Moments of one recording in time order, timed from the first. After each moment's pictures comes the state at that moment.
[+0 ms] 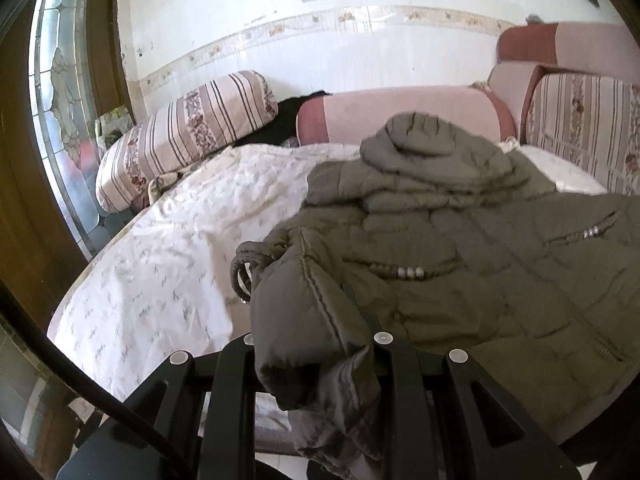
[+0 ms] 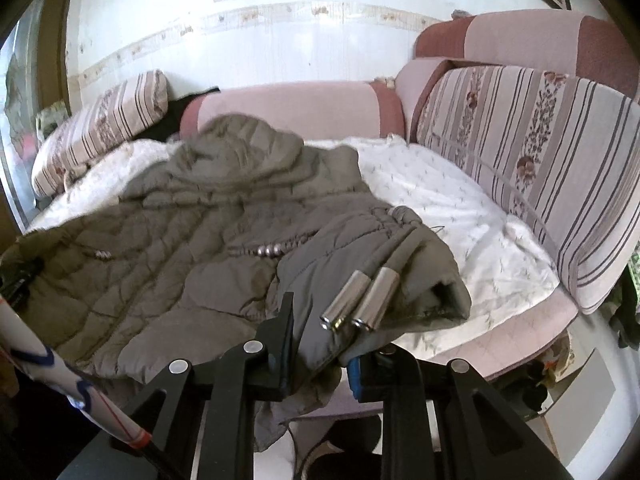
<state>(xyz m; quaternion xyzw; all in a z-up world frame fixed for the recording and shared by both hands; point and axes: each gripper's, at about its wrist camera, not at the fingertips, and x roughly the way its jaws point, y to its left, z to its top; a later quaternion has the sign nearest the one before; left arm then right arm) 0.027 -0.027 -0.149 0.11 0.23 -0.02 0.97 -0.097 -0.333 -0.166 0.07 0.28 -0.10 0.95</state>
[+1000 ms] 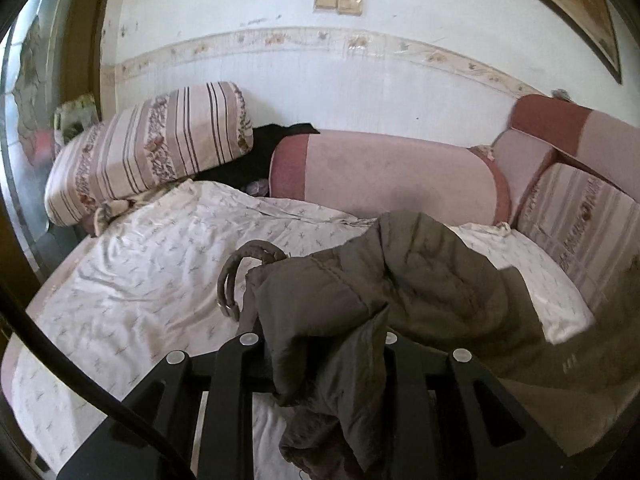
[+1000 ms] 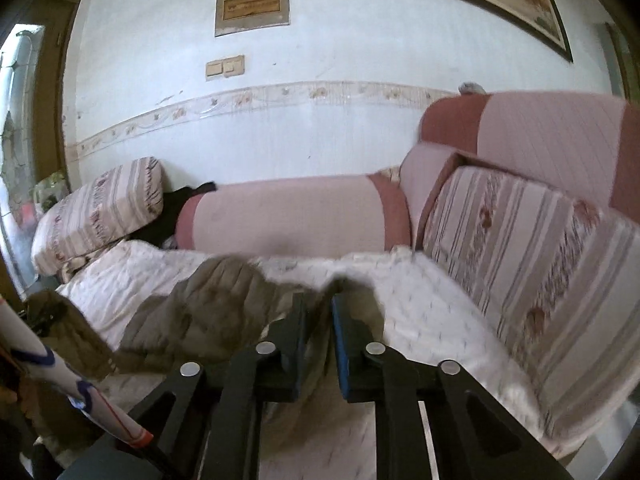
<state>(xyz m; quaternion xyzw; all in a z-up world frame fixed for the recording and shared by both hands) 0.208 -0.045 -0.028 0.01 0.24 -0.08 0.97 0.027 -0.391 0.002 0.06 0.18 -0.11 0.98</state>
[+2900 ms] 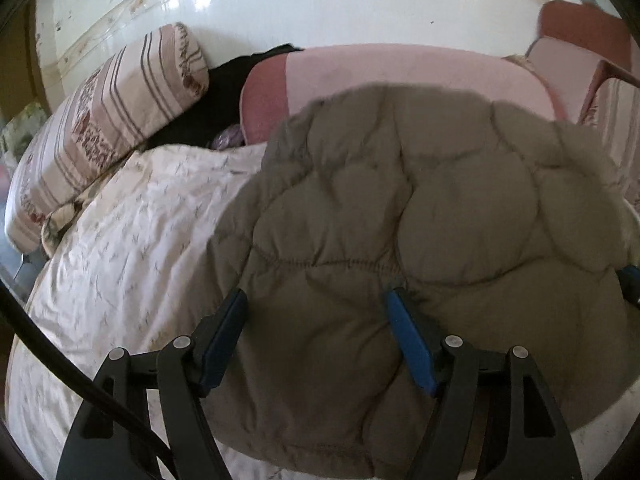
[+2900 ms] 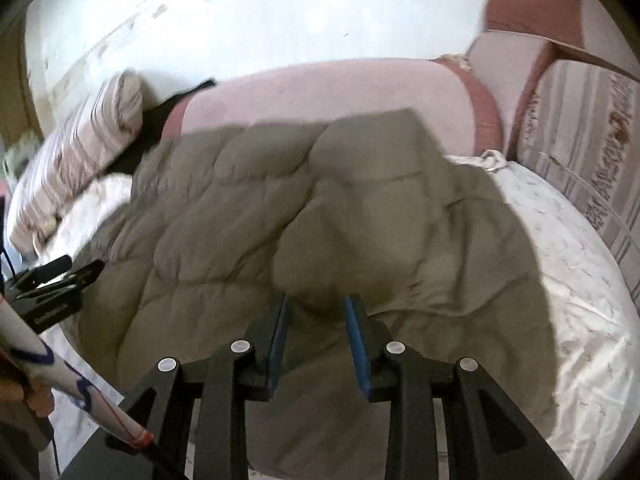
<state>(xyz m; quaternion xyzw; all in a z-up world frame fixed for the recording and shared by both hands) 0.407 -0.080 -0.146 0.11 0.33 -0.05 0.94 0.278 -0.319 -0.156 0.11 0.33 -0.06 0.94</state>
